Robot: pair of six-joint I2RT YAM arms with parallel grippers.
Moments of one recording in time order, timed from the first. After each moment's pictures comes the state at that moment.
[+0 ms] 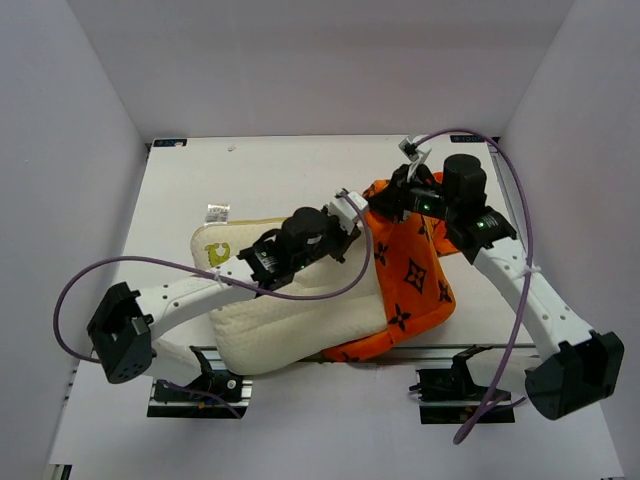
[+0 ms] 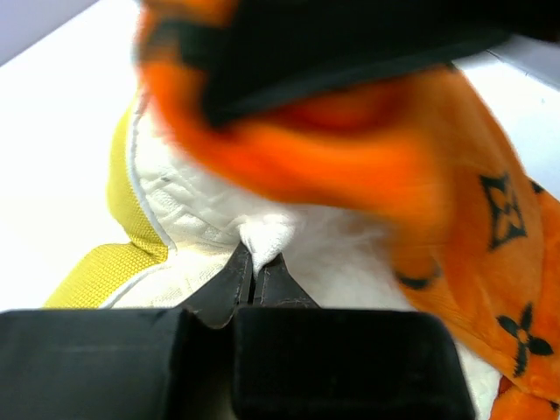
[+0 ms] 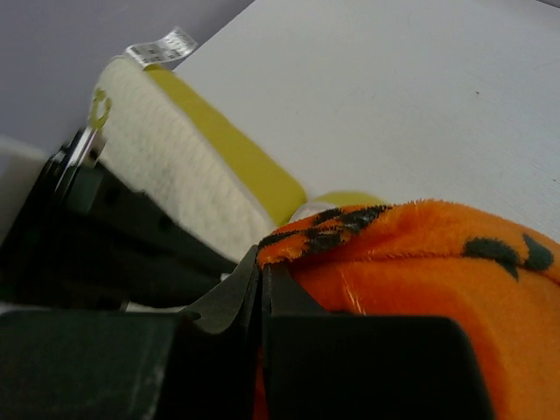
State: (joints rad) left arm -0.97 1.41 1.05 0.10 -0.11 0.00; right arm 0.41 1.20 1.11 -0.17 -0.65 0.20
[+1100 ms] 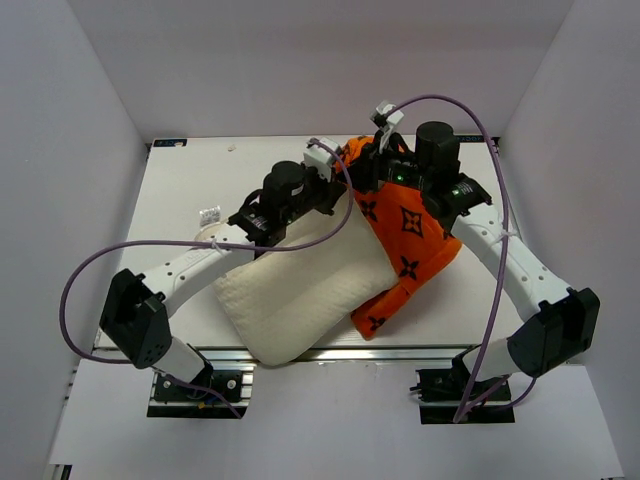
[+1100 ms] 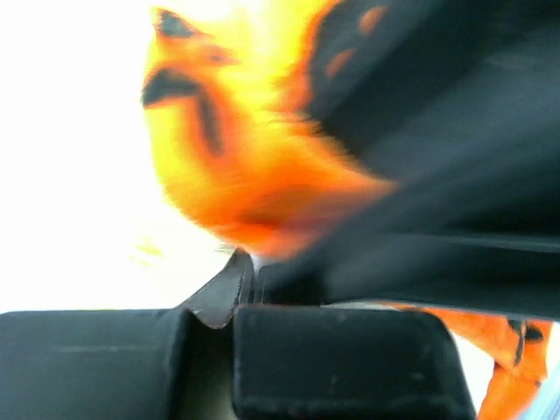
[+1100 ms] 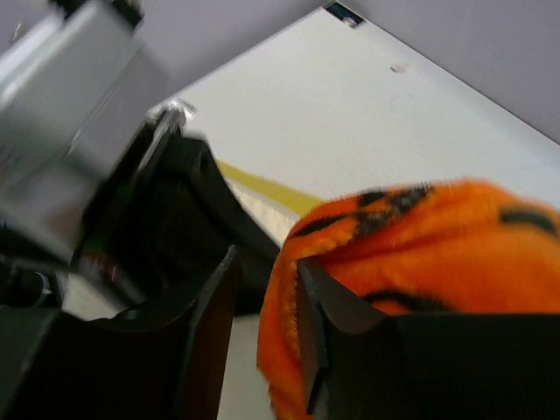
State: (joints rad) left arm -0.75 1.49 1.26 0.06 0.03 -0.09; right arm 0.52 1.42 1.41 -0.15 -0.60 0.11
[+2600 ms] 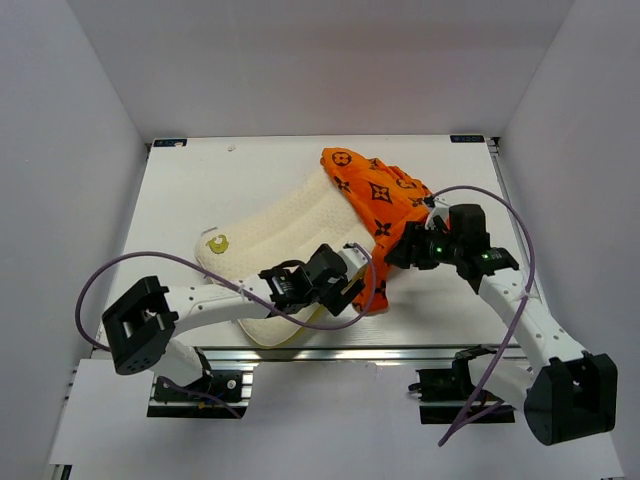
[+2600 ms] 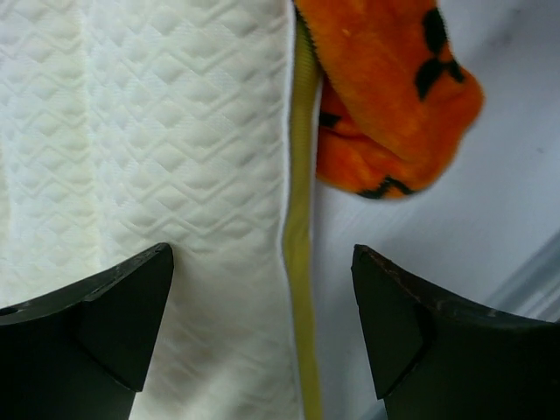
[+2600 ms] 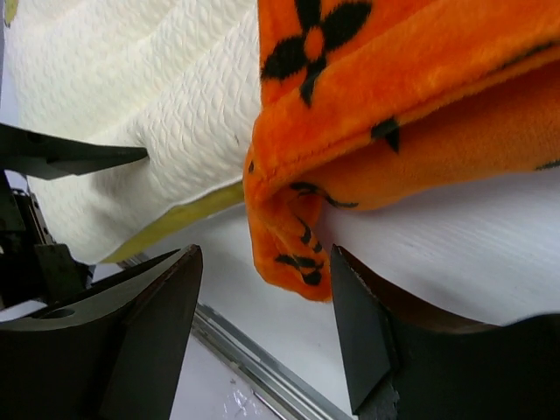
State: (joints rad) left arm -1.09 1.46 0.90 -0.19 -0.25 -0.05; right arm 0.25 1.03 0.74 -0.42 -0.53 0.29
